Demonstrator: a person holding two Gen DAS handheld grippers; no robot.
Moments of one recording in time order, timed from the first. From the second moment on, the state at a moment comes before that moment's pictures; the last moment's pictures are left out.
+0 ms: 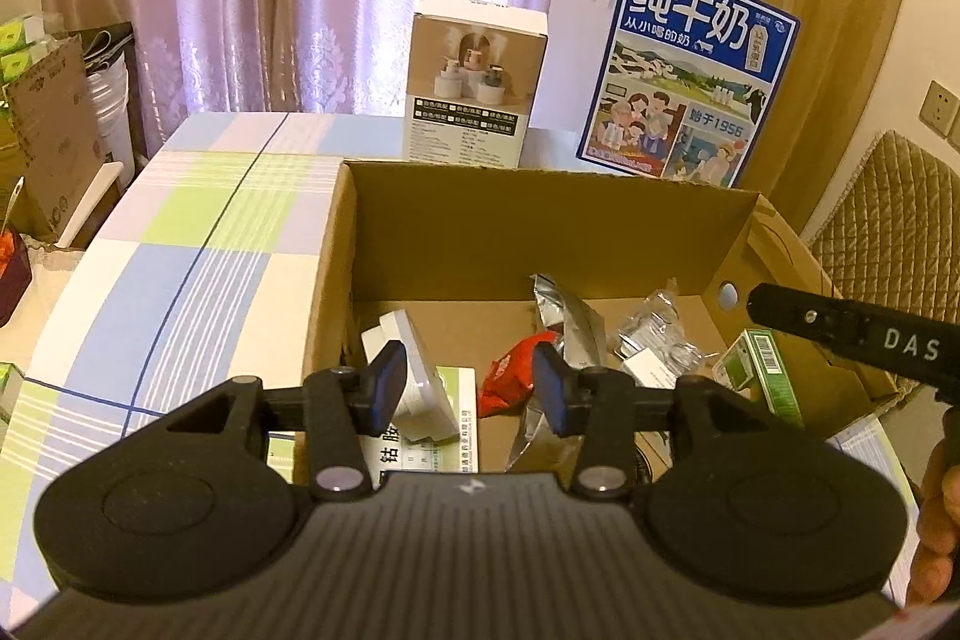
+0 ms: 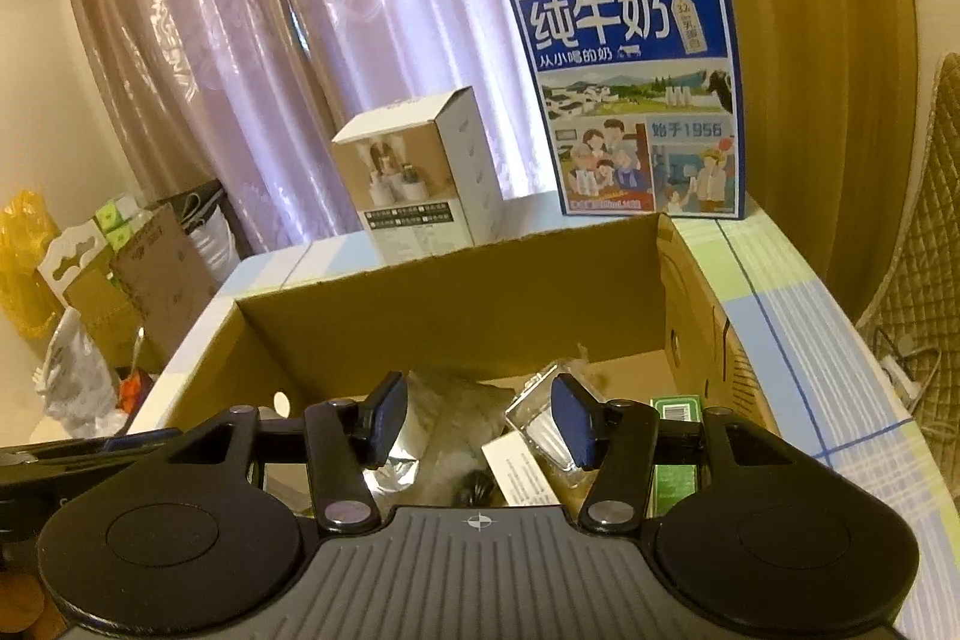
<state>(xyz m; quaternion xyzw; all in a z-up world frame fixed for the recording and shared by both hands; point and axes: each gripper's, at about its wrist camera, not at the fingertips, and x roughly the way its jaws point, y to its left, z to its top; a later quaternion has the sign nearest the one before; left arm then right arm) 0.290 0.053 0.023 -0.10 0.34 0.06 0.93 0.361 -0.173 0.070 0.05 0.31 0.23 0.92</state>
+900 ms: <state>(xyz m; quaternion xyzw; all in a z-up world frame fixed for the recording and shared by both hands) 0.161 0.103 0.020 -0.08 0.37 0.13 0.92 0.254 -0.160 0.035 -0.04 0.36 0.36 0.86</state>
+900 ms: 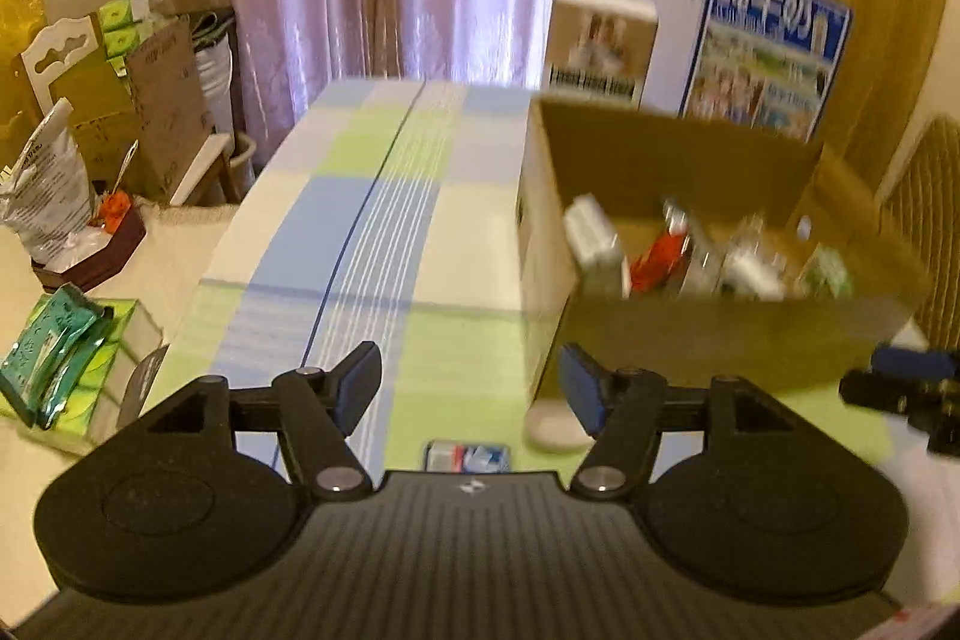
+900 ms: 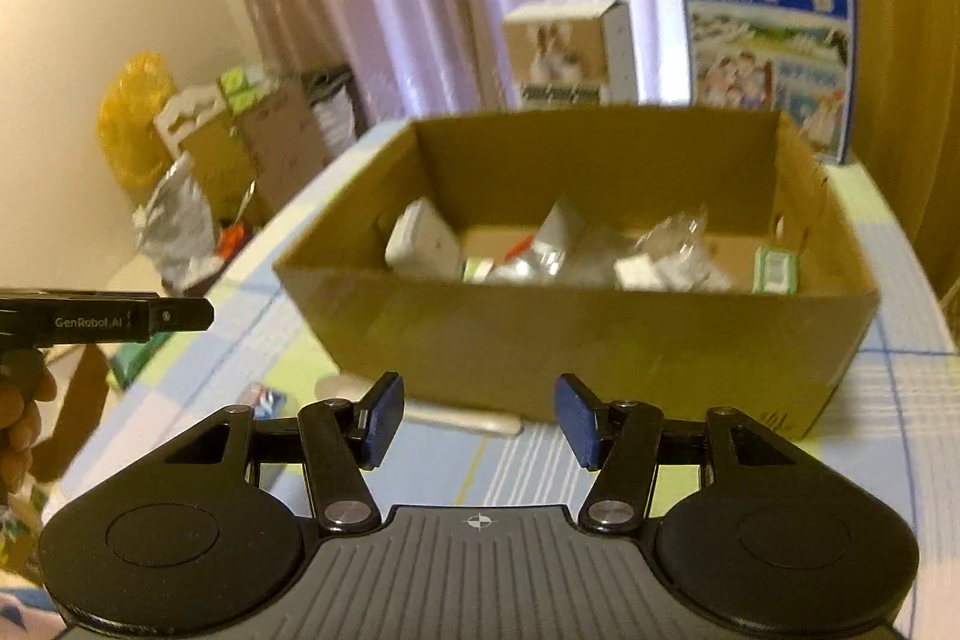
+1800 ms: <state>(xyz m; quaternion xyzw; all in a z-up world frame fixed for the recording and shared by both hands) 0.185 0.096 -0.077 -0.03 0.50 0.07 0.86 0.279 -0.128 -0.023 -0.11 0.43 0.36 0.82</state>
